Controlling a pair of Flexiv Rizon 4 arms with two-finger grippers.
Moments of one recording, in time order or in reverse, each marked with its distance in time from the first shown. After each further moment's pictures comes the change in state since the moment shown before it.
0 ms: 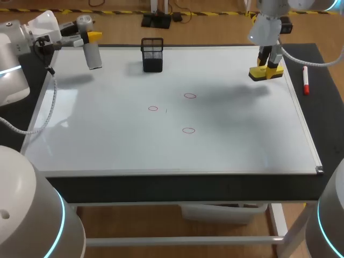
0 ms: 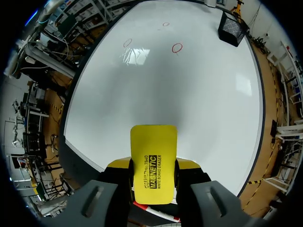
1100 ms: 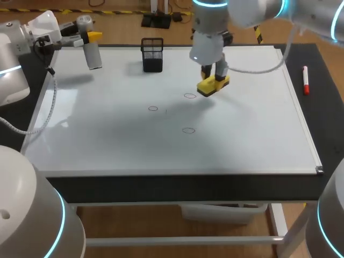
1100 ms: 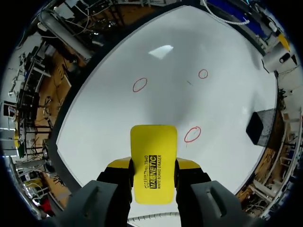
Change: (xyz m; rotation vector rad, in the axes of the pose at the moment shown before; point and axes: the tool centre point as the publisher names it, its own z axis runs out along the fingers) left arm 0.000 0.000 0.000 0.000 0.000 0.000; right arm 0.014 0.197 0.018 0.106 -0.042 -0.418
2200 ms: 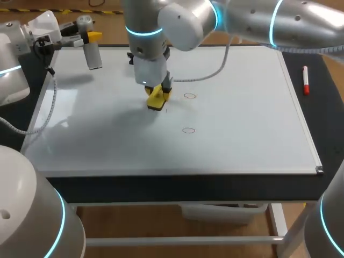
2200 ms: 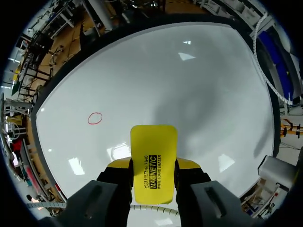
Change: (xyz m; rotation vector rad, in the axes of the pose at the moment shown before) left arm 0.000 0.000 0.000 0.000 0.000 0.000; right arm -0.094 0.140 0.031 0.104 -0.036 -0.487
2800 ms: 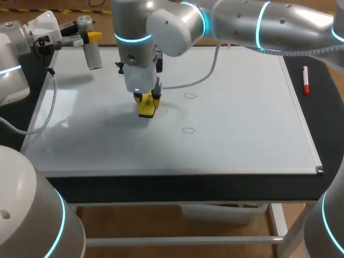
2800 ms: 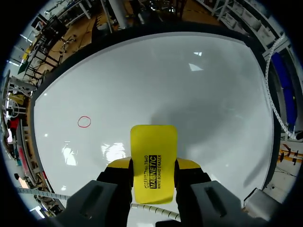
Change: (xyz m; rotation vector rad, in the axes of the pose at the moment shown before) left arm 0.000 0.000 0.000 0.000 0.000 0.000; right arm -0.024 0.027 0.019 -0.036 0.023 -0.165
